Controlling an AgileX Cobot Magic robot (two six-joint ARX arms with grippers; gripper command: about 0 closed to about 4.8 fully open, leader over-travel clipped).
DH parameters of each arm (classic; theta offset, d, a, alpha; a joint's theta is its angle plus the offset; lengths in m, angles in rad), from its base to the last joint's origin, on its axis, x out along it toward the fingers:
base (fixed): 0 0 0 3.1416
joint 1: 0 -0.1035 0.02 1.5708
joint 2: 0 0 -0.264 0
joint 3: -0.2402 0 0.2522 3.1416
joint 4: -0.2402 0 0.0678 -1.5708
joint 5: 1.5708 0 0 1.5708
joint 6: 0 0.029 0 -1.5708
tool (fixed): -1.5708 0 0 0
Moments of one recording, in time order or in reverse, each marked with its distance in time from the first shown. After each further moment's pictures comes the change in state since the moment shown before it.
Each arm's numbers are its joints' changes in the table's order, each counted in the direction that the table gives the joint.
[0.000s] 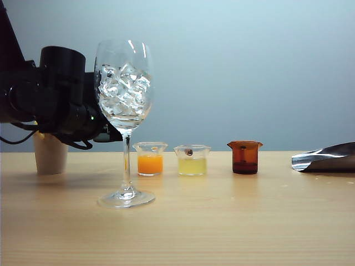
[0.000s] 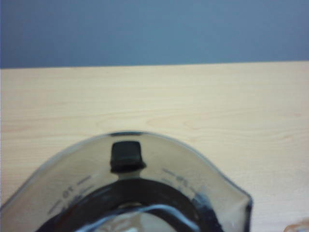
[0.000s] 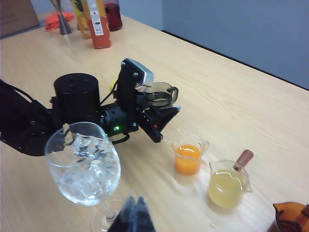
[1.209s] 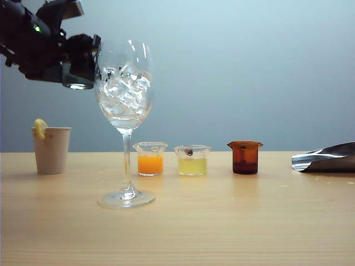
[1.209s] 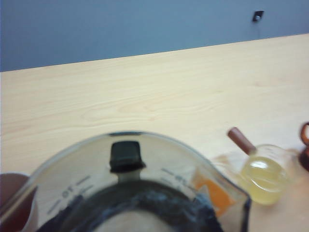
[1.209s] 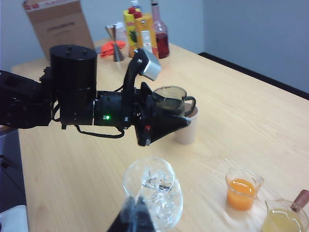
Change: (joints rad) left arm -0.061 -0.657 0.096 -0.717 -0.283 0.036; right arm -0.100 -0.021 -0.094 -0.026 0.057 0.088
